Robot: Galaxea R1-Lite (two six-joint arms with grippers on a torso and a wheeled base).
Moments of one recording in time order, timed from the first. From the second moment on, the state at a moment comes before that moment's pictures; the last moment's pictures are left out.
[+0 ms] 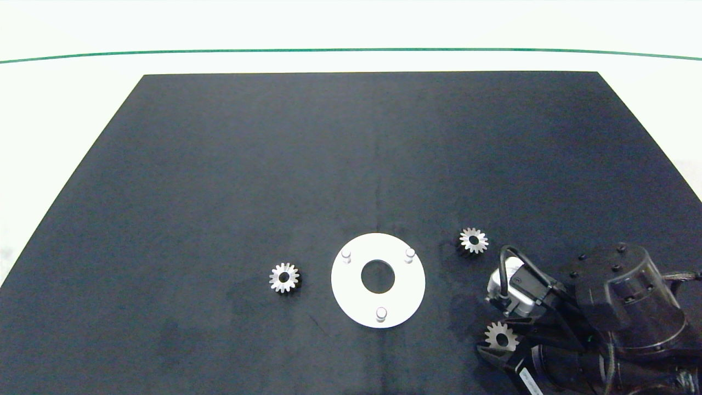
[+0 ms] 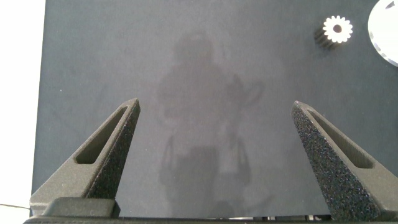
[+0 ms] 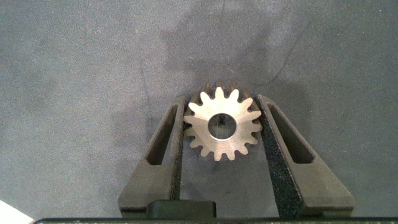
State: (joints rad) left arm -0.03 0.41 -0.59 0.45 0.01 0.03; right arm 0.72 1.49 -0.66 0.00 -0.22 -0.06
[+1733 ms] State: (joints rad) left arm -0.04 0.40 -0.60 0.45 0.01 0.03; right arm 0.75 1.44 -0.67 0.01 -0.22 -0.07
